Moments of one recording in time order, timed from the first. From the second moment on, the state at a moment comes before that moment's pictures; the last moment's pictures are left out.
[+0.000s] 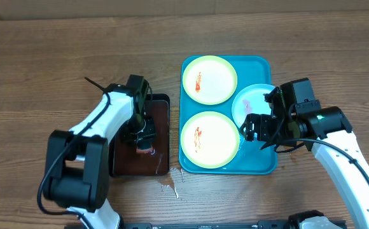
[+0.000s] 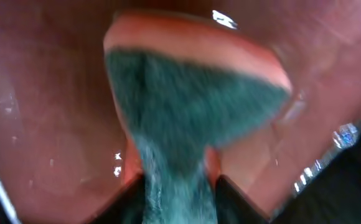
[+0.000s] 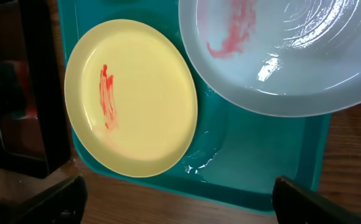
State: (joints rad) left arm -0.20 1.85 1.15 -1.01 0.08 -0.44; right arm 0.21 1.30 1.03 -1.00 -0.31 0.31
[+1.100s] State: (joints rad) left arm -0.20 1.59 1.18 -1.10 0.08 -0.31; right arm 0.34 1.73 0.93 -0.60 -0.23 0.40
